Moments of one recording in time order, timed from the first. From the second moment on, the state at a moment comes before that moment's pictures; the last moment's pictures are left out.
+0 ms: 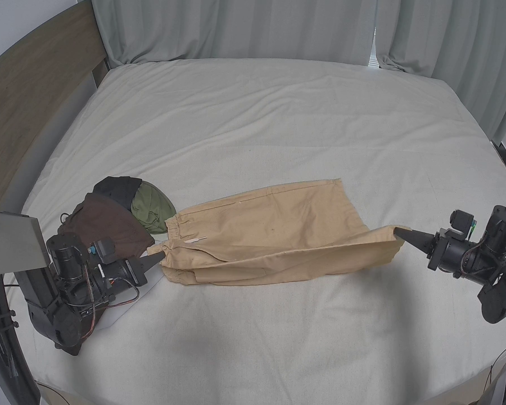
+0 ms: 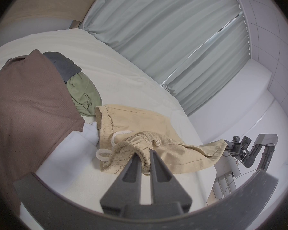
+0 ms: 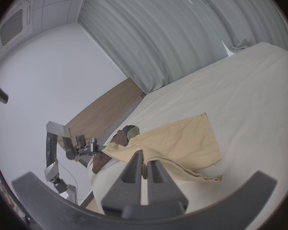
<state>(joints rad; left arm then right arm) -0.10 2.15 -0.37 -1.55 -0.52 -0.49 0.03 1.90 -0.30 -1.54 0.80 0.39</state>
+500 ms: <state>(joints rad) -0.11 2.13 -0.40 -1.55 -0.50 -0.54 0.06 2.05 -0.53 -1.54 0.74 0.45</state>
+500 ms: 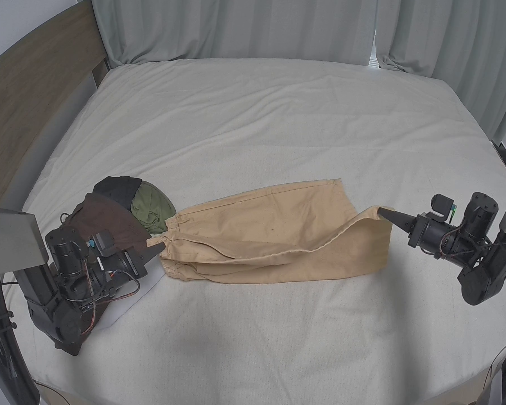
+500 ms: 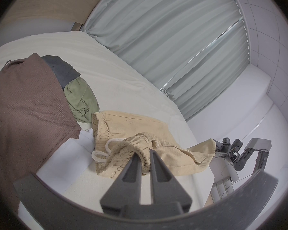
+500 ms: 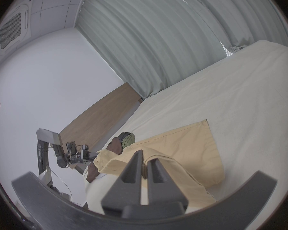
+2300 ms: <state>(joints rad) -0.13 2.33 -0.70 -1.55 -0.38 -0.65 0.07 2.37 -1.22 -1.30 0.73 0.61</state>
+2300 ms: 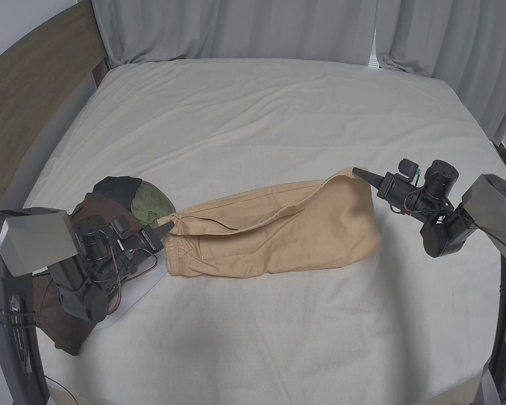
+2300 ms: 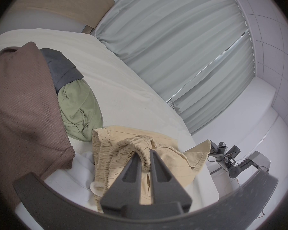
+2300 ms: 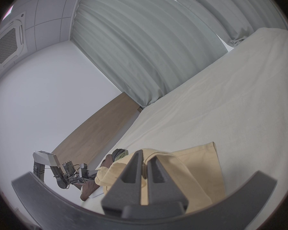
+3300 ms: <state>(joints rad) -0.11 2.40 -0.81 -1.54 -0.34 -0.65 0.07 2.49 -1.39 -1.26 0.69 0.61</state>
